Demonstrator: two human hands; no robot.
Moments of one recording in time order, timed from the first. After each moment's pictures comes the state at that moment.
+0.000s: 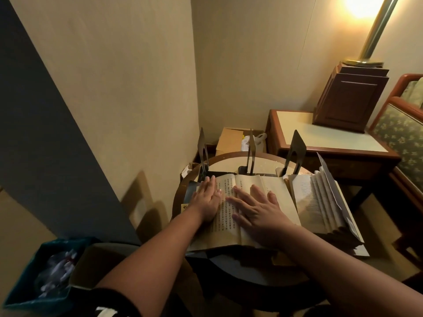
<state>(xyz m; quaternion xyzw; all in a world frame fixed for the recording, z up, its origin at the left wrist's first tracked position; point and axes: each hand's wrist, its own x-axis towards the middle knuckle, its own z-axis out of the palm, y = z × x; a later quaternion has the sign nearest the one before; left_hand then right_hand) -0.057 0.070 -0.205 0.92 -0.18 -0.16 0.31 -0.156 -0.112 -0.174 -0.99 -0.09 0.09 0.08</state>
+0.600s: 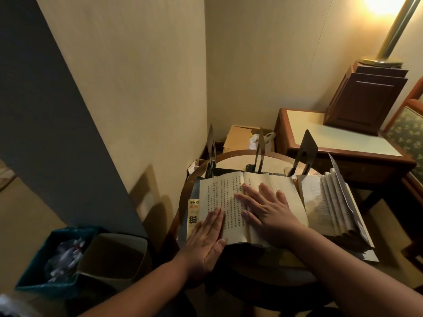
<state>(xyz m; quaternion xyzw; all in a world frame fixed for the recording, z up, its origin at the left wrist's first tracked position) -0.163 0.126 -0.231 0.90 -0.33 -0.12 0.26 -0.159 -0.114 -0.178 -0.99 -0.09 0.08 0.10</state>
